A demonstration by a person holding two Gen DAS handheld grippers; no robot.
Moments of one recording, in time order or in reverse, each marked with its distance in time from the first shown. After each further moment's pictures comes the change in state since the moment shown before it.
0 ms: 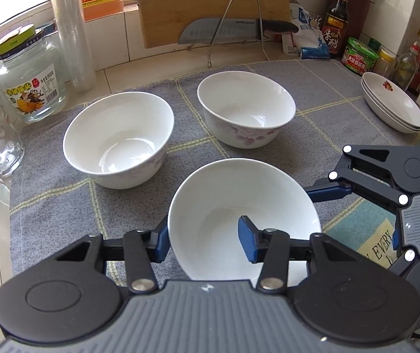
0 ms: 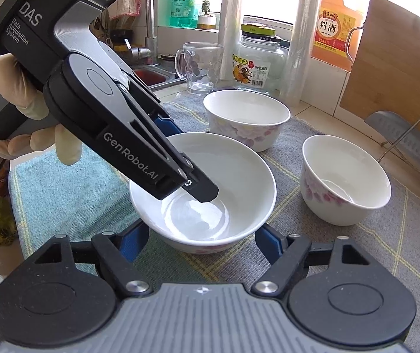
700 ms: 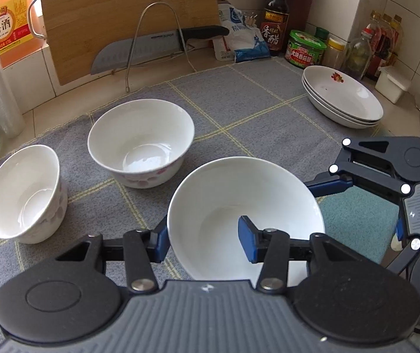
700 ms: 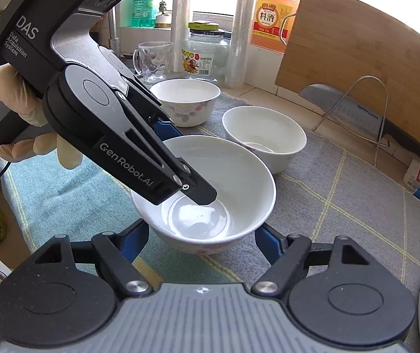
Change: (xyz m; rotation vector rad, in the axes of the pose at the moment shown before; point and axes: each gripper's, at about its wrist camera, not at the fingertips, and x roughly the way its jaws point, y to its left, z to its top) left arm 0.014 -0.084 0.033 0.131 -0.026 -0.118; right arm -0.071 -0.041 -0.042 0.085 0.027 -0.118
